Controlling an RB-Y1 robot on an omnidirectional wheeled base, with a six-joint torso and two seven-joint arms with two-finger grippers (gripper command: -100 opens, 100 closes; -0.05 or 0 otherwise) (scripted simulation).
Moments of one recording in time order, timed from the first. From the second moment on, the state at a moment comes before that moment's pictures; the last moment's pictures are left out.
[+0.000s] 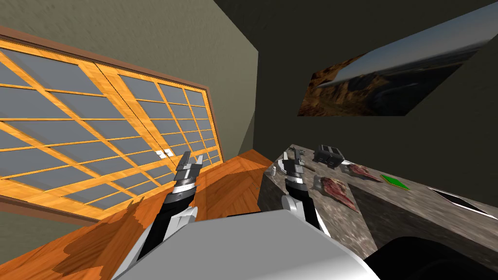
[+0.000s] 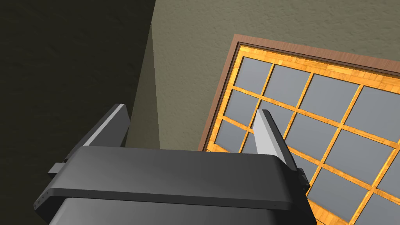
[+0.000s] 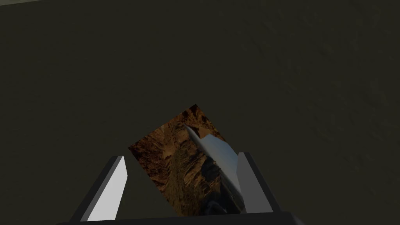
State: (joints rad) left arm 0.51 0.05 0.04 -2.28 -0.01 -0.46 0.09; right arm 0.52 0.04 -0.03 -2.27 -0.11 -0.53 -0.12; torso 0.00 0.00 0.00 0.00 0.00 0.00
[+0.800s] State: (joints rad) left arm 0.51 0.05 0.04 -2.28 -0.01 -0.46 0.09; right arm 0.48 -0.11 -0.12 -2.15 -0.01 -0.51 0.06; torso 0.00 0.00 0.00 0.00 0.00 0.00
